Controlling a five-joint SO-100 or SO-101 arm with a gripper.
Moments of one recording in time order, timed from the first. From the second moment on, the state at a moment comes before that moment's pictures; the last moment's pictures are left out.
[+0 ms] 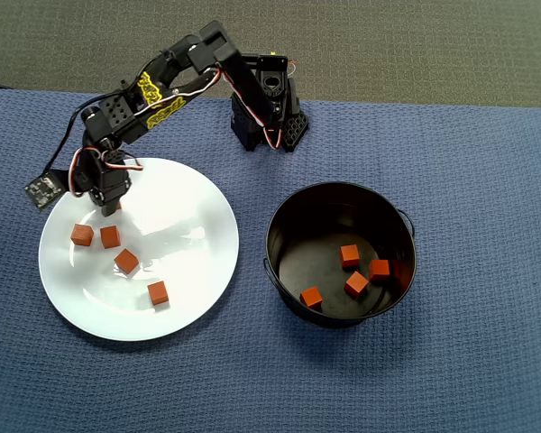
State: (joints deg) arm 58.0 68.8 90.3 50.7 -102.1
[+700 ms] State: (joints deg) arm 58.2 71.2 92.7 50.0 -102.3
